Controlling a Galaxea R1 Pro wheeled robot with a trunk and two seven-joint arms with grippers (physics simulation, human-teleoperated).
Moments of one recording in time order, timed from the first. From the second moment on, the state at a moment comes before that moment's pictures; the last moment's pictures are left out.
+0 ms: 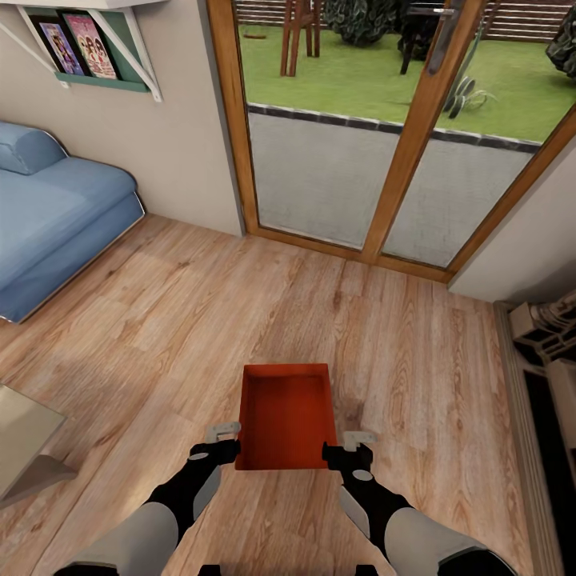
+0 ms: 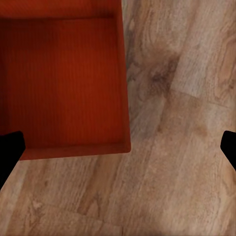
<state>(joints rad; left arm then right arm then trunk) -0.69 -0.12 -0.02 -0.34 0.09 0.09 0.21 -0.71 0.16 0.21 -0.17 -0.17 -0.17 -0.25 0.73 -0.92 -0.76</state>
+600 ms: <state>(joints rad) -0.69 -0.12 -0.02 -0.34 0.09 0.09 0.20 -0.71 0.16 0.21 -0.17 -0.17 -0.17 -0.25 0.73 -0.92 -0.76</state>
